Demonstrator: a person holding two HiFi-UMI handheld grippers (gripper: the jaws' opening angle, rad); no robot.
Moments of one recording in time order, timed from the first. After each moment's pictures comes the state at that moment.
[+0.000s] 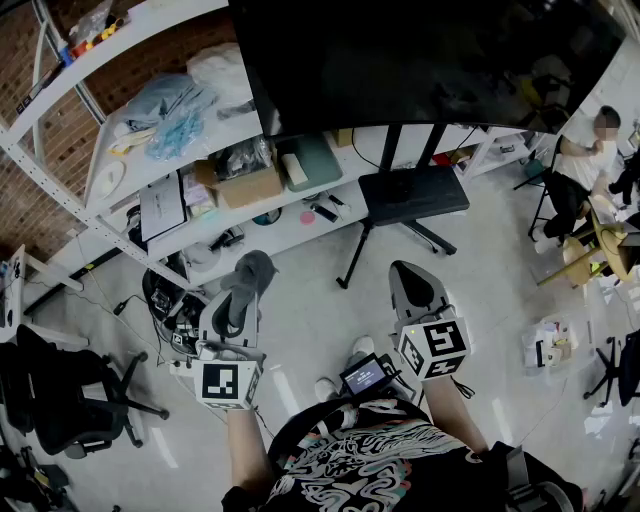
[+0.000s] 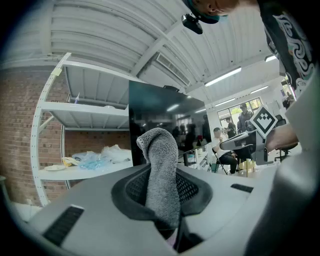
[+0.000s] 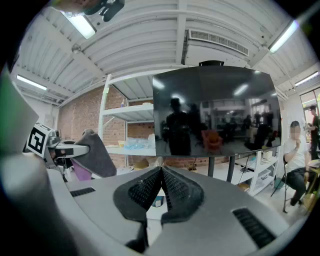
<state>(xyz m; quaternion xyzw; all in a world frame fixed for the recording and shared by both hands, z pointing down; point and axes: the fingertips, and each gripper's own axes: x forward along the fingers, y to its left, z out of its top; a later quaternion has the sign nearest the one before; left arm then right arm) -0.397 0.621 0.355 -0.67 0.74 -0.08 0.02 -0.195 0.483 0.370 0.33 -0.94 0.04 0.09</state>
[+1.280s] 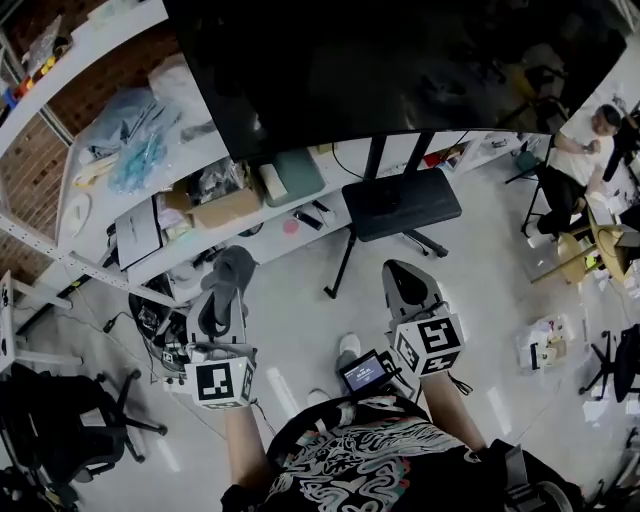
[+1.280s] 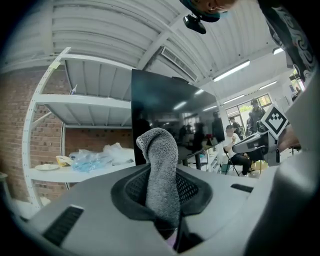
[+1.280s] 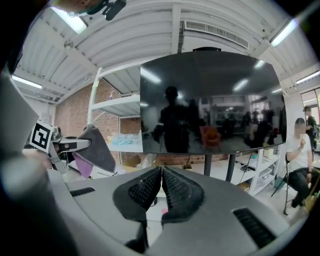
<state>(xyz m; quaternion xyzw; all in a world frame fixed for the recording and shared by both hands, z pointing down) -0.447 0.495 0.366 -0.64 0.77 -0.07 0.02 -0.220 0.358 0.396 0.33 -0.94 0.05 0.10</state>
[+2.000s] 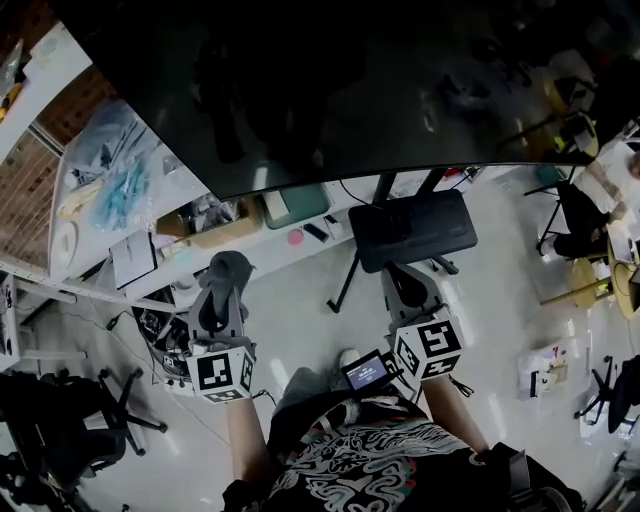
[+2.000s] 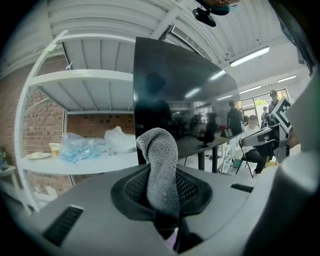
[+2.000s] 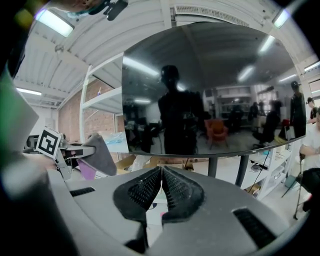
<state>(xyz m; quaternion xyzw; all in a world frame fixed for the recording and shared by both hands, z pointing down) -0.502 0.345 0.400 -0.58 0.81 -0.10 -0.04 -0.269 0.199 0.410 0.28 -0.95 0.07 0.12</state>
